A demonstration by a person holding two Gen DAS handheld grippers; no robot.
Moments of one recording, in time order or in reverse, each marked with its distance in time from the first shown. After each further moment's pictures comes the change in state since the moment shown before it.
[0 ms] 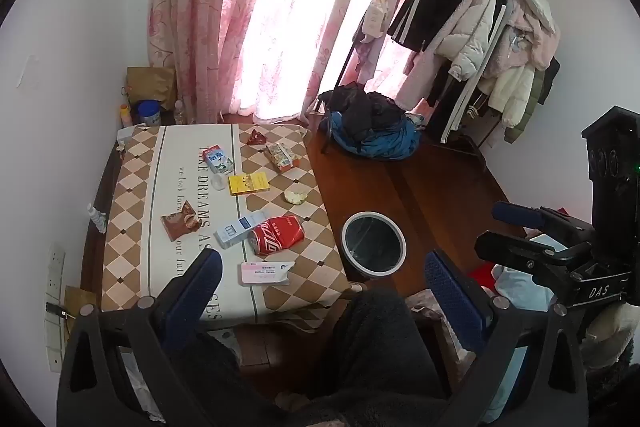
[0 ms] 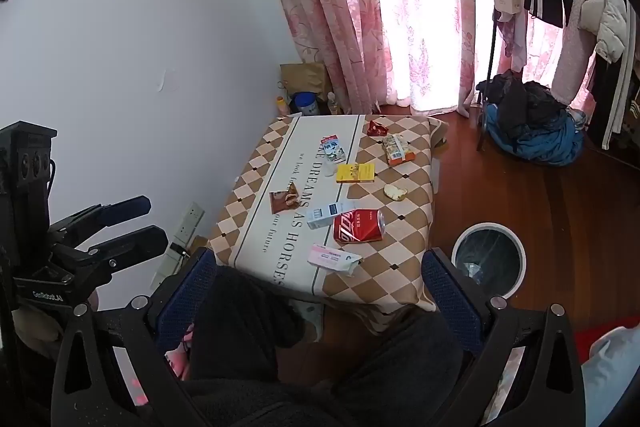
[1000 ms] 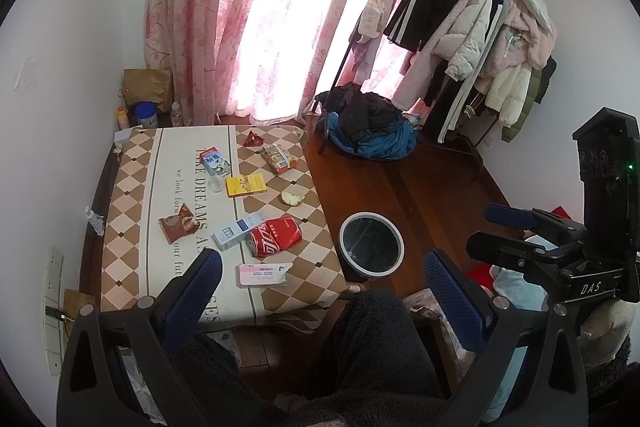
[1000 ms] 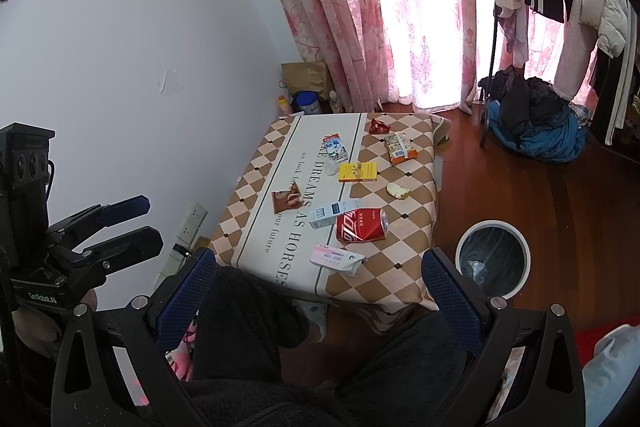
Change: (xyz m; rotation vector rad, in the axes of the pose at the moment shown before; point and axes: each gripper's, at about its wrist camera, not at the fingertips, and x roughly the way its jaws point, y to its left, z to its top) left arm -0.003 -0.004 0.002 0.003 0.003 -0.007; right arm 0.004 0.004 -0.003 0.006 0.001 0.015
